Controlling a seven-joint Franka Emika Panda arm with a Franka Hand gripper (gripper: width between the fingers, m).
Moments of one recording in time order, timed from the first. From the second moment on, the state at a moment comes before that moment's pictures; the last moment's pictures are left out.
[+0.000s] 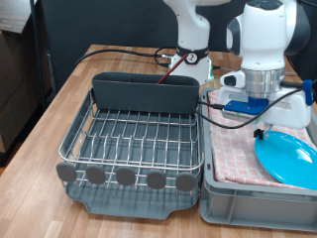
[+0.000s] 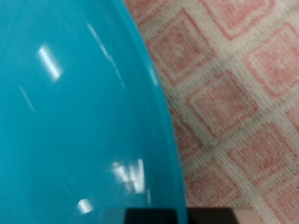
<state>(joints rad) 0.26 0.22 0.03 -2.39 0.12 2.86 1.57</state>
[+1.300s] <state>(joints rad) 0.27 -0.02 -0.01 -2.32 -0.16 2.45 1.66</state>
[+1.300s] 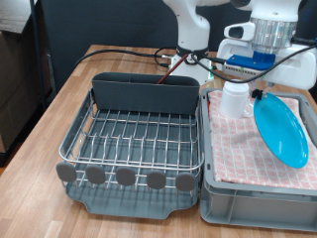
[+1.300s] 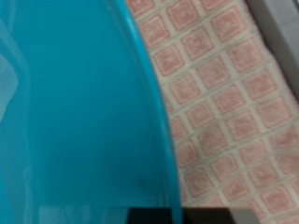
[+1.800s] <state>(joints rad) 0.27 -0.07 0.01 -2.25 -0.20 2.25 1.62</state>
